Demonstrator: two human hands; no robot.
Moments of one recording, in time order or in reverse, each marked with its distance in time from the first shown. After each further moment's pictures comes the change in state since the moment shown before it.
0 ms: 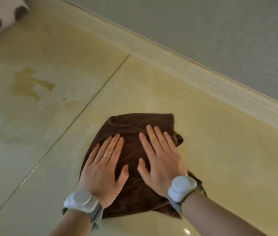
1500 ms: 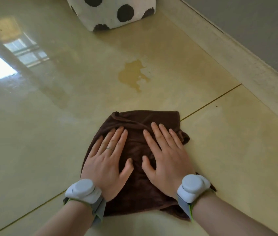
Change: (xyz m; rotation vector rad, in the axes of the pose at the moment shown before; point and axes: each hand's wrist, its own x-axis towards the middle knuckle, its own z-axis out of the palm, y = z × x) left_hand -0.055 -0.158 -0.007 -0.094 0.187 -0.465; right_hand 0.120 -0.161 0.035 -0.022 0.004 -0.444
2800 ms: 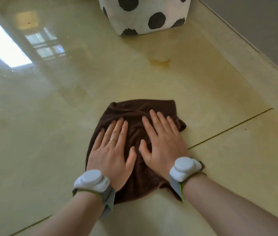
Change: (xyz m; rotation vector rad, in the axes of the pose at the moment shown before) left_hand 0.037 -0.039 -0.003 0.007 0.116 -0.184; right_hand 0.100 -0.034 0.012 -0.007 0.060 -0.080
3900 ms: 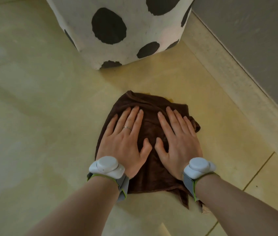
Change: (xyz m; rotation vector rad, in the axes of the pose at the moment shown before) left_hand 0.256 -0.011 0.000 -0.118 -0.103 0.276; right_hand 0.174 0.080 0.004 -0.095 -0.045 0.246
